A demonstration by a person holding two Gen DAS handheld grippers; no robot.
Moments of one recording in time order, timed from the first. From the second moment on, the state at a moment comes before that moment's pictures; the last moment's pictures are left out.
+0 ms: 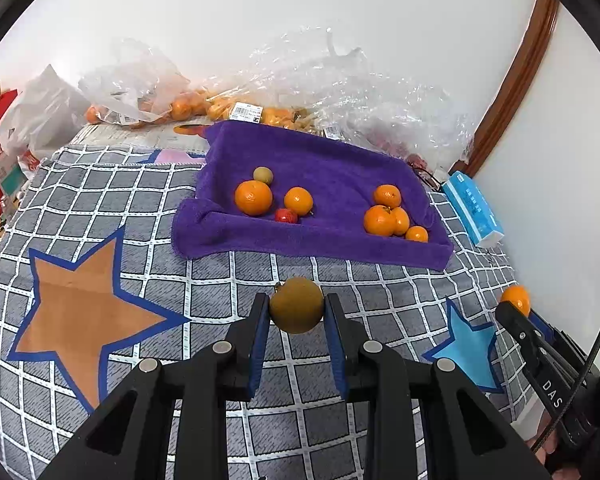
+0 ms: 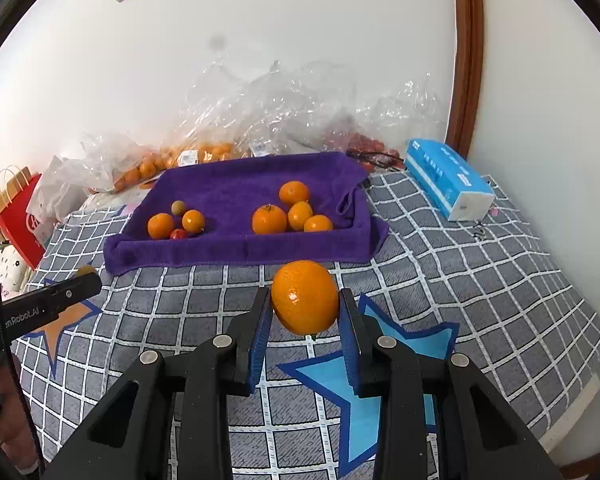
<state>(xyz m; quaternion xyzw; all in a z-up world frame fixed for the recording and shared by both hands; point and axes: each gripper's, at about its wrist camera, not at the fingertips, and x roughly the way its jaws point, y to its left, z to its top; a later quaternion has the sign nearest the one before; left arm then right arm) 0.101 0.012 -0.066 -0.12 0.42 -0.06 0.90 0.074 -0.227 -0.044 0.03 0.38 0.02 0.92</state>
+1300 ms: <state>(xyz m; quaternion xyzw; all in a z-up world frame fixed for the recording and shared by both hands) 0.133 0.027 -0.037 -0.13 0.41 -0.07 0.90 0.114 -0.208 -0.016 0.03 0.37 0.02 0.93</state>
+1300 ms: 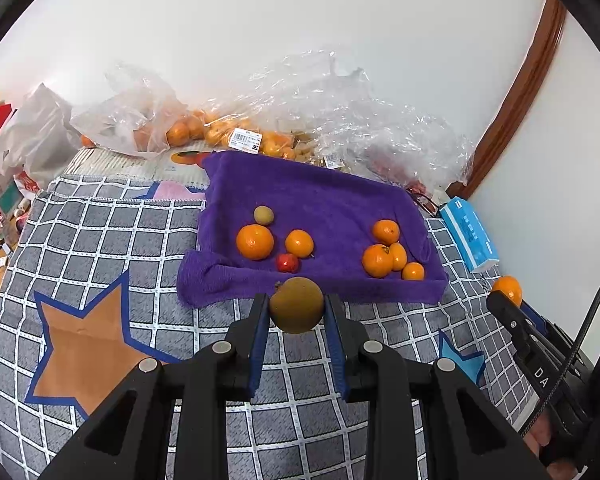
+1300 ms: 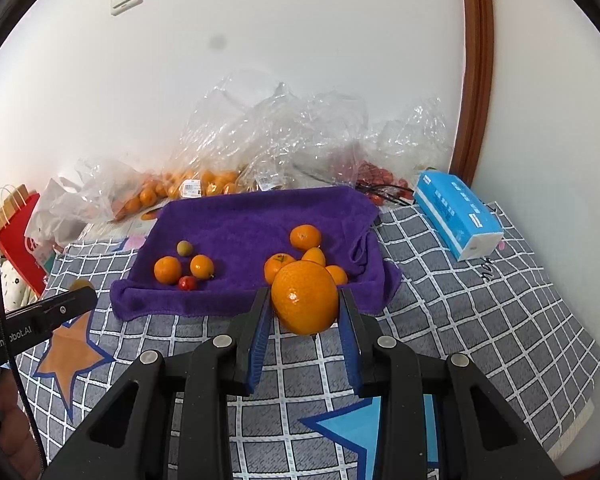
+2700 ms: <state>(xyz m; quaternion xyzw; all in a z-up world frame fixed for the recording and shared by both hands) 0.197 0.042 -0.055 -0.14 0.43 -0.07 0.89 0.184 -0.194 -0.033 0.02 0.38 0.01 0.93</state>
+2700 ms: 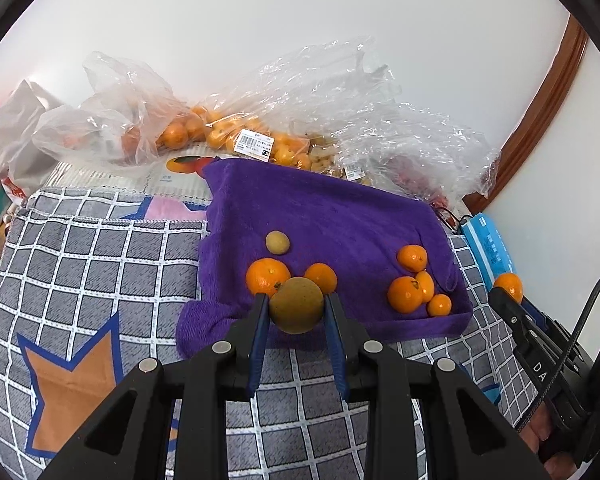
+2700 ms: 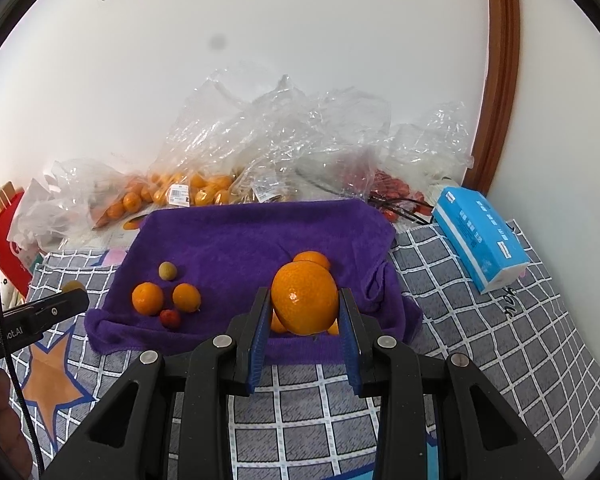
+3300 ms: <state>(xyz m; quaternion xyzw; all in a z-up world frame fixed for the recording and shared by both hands) 0.240 0.048 -0.079 -0.14 0.44 -0.06 0.88 0.230 -0.197 -0.056 0.02 0.39 0.01 0.92</state>
